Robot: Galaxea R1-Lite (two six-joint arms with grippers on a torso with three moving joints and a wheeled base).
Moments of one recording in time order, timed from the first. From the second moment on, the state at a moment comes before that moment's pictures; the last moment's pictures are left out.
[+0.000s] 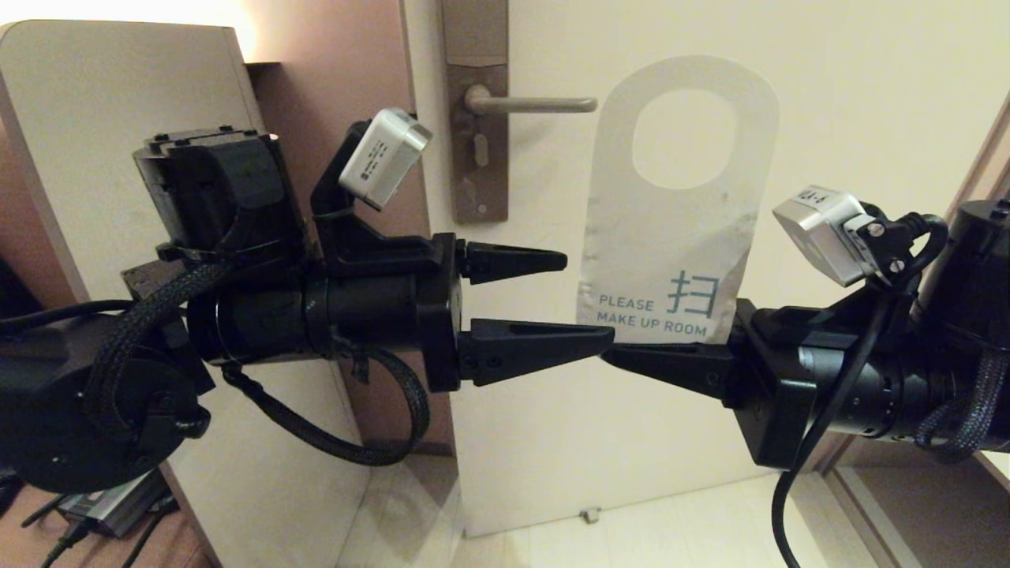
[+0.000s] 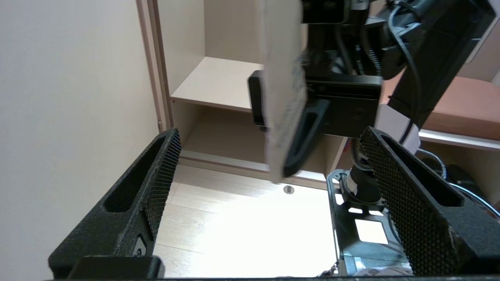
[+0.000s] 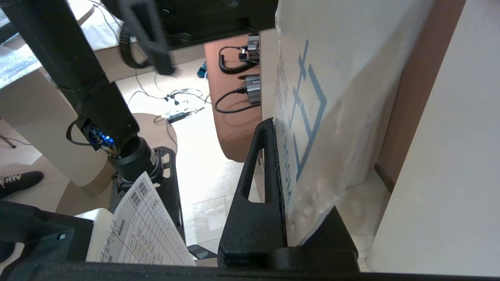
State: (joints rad) left arm -0.65 1.64 -0.97 -0.71 -0.85 -0.09; right arm 0.57 1.50 -0.71 -0.71 0.70 0.14
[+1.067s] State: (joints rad) left arm -0.54 1.47 -0.79 -0.71 -0.76 0.01; right arm 0.52 1.50 -0.71 -0.71 0.66 0.14
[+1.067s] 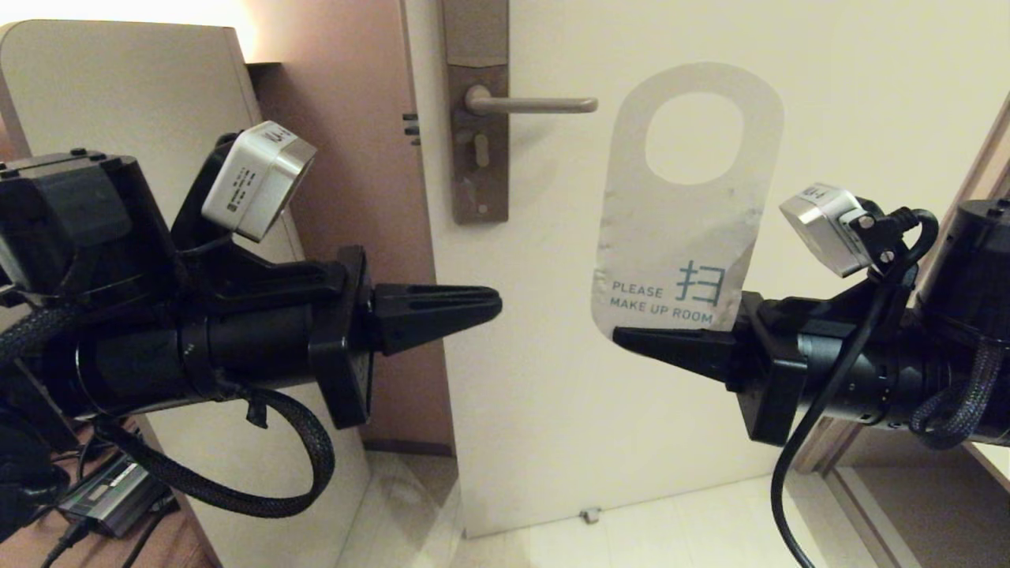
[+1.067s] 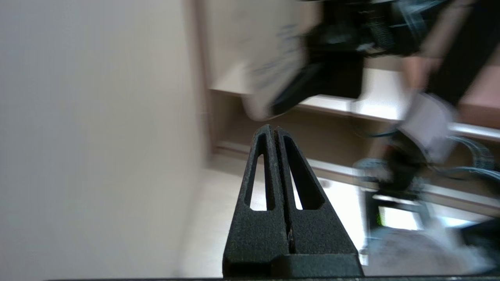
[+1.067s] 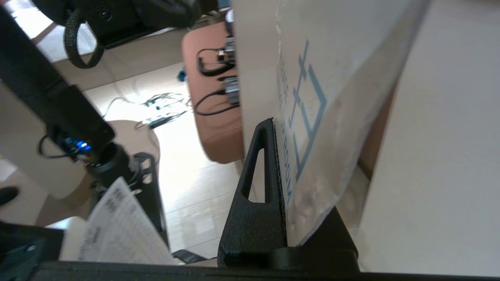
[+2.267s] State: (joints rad) left arm -0.18 1.35 -0.55 -0.69 -0.26 0.26; right arm 0.01 1.32 -0.50 -0.71 0.57 0.07
